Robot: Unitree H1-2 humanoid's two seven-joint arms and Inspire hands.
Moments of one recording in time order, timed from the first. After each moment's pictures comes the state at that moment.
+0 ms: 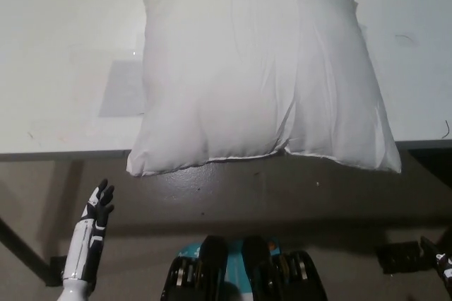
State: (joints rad) left_arm 0.01 0.10 0.04 0.15 0.12 -0.31 0.06; right_arm 0.19 -0.30 0.00 0.12 -0.06 -0.23 0.06
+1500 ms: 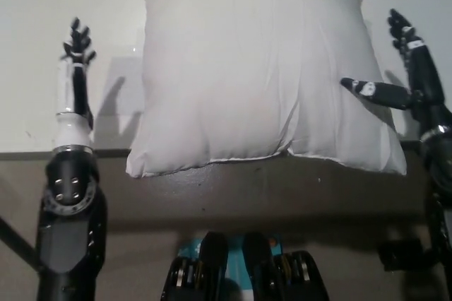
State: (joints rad) left_arm -0.62 0.09 0.21 0.49 0.09 -0.17 0.17; right_arm -0.62 -0.17 -0.09 0.32 -0.10 0.08 0.04
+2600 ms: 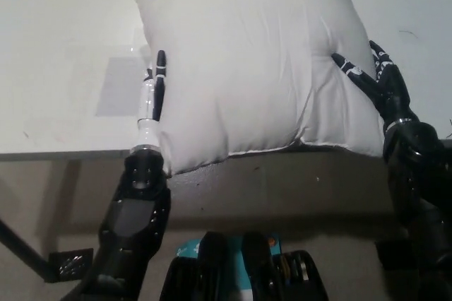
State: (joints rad) left_arm -0.80 -0.01 0.11 0.98 0.07 -0.30 0.23; right_arm -0.82 -0.10 -0.23 0.91 0.08 -0.02 0.00
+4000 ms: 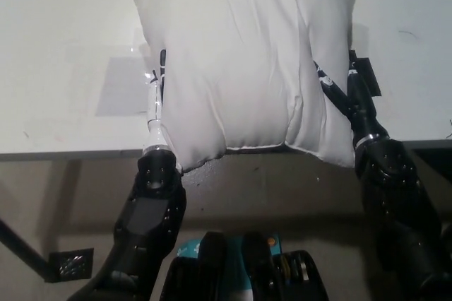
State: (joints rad) left_arm -0.82 -0.06 0.08 0.98 -0.01 -0.31 0.29; right_arm -0.75 -0.06 -0.04 0.79 0.11 -0.11 0.00
